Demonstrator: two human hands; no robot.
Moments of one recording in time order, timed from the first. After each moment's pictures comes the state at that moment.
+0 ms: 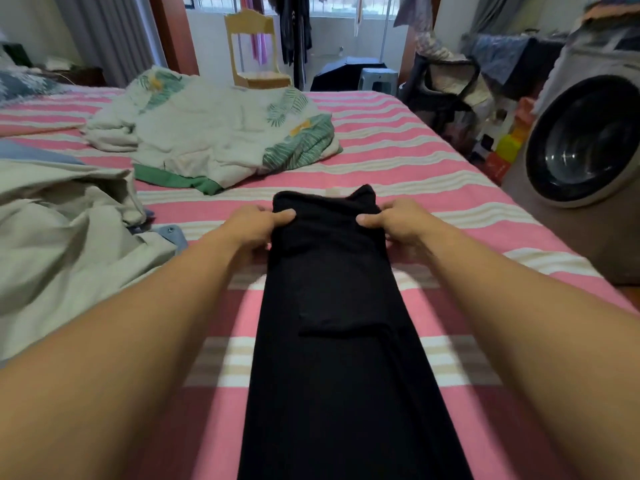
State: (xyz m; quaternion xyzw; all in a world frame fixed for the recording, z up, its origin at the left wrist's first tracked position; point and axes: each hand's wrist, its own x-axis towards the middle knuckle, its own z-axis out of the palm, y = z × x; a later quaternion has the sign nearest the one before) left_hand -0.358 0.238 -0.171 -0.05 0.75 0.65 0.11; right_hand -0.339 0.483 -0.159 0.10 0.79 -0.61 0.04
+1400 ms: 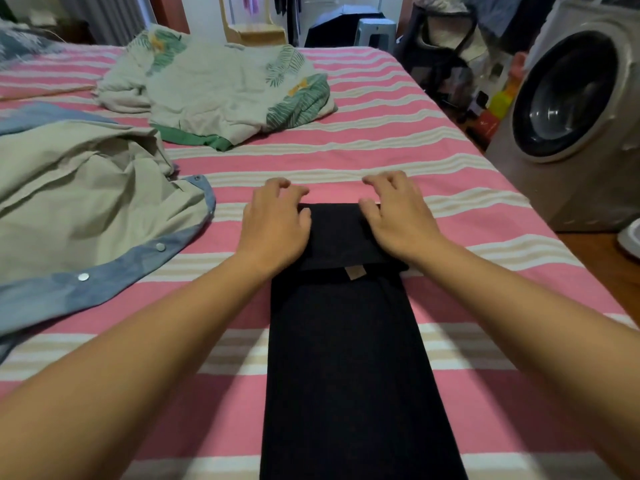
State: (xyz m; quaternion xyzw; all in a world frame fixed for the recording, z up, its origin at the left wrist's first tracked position) left_hand -0.200 0.249 -0.154 0.13 0.95 0.24 -0.17; right_hand -0.185 0.458 -0.144 -0.04 0.97 -0.20 -0.16
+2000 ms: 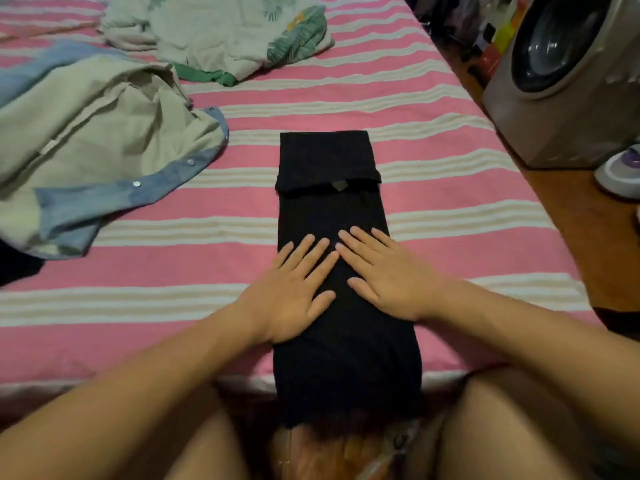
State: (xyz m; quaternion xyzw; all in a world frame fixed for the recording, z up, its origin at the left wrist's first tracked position) left_hand 0.050 0.209 -0.188 0.35 0.93 0.02 0.09; right_hand 0.053 0.446 -0.177 -0.27 0.96 0.02 0.09
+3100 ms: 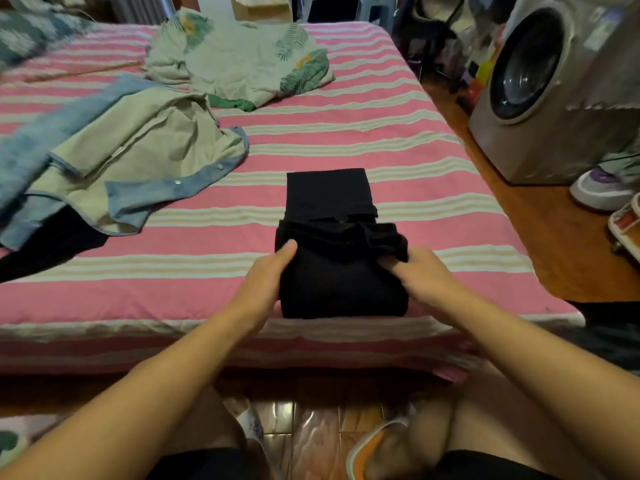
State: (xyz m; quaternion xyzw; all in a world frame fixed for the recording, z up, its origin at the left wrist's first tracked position) left_hand 0.168 0.186 -0.113 -0.05 0.68 0.71 0.19; right_hand 0.182 0.441 -0.108 0.07 0.85 -0.51 0.09
